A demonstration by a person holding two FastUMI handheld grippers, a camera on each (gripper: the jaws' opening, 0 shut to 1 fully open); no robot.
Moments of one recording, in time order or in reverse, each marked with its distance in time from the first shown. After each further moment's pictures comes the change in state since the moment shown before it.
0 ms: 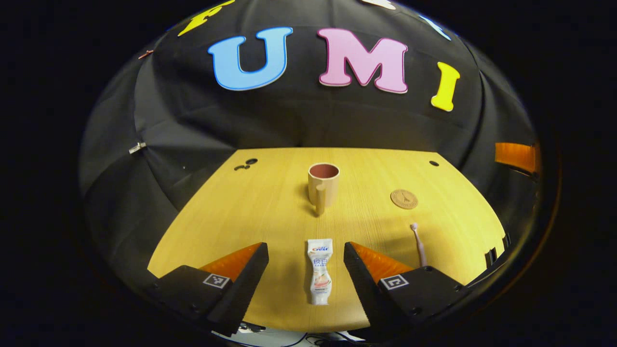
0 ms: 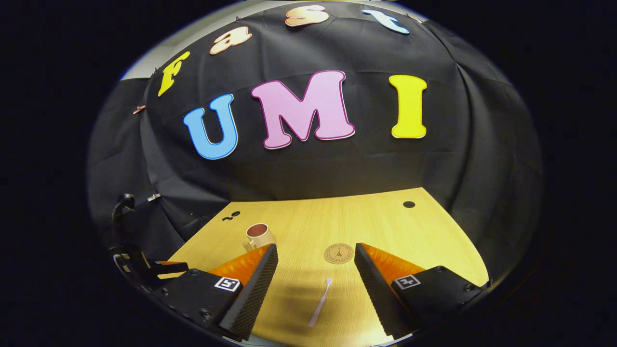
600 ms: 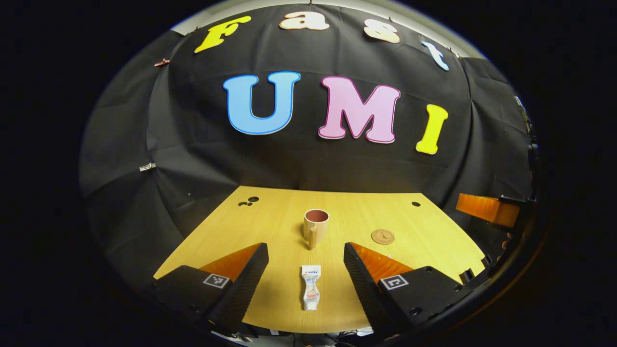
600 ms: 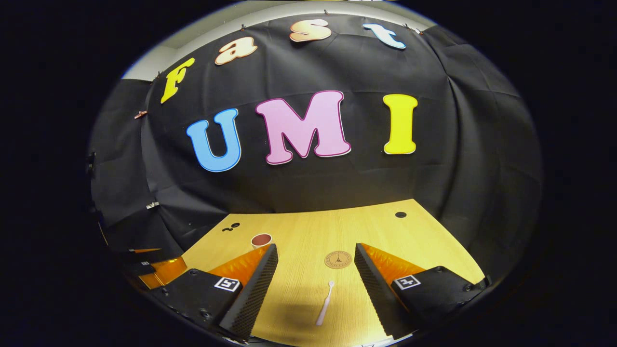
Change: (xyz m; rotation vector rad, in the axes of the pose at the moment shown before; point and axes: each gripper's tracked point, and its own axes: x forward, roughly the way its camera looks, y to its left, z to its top) left arm -0.099 0.004 0.064 -0.044 -0.253 -0.039; right arm -0.043 0.023 0.018 0.001 -0.109 -0.058
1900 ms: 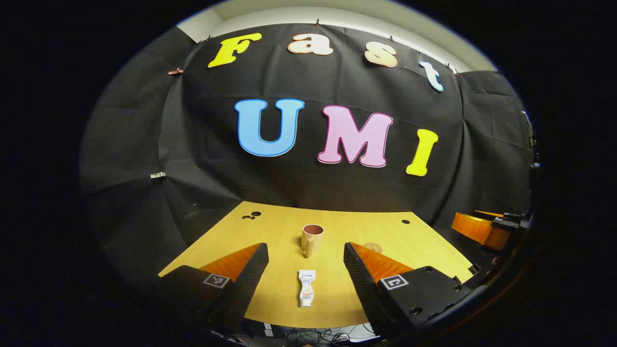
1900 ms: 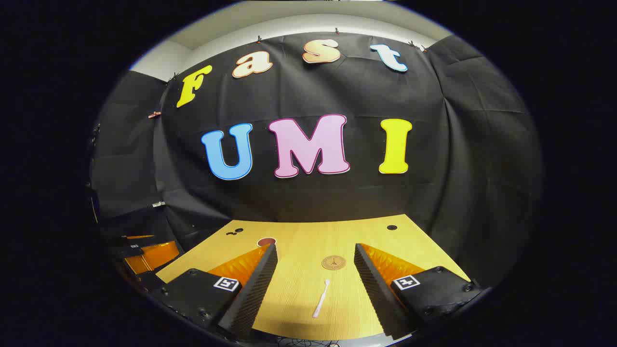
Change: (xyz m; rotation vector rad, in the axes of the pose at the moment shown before) left arm -0.079 0.000 0.030 -0.038 -0.147 -0.016; right arm -0.080 0.011 0.015 -0.061 -0.123 -0.011
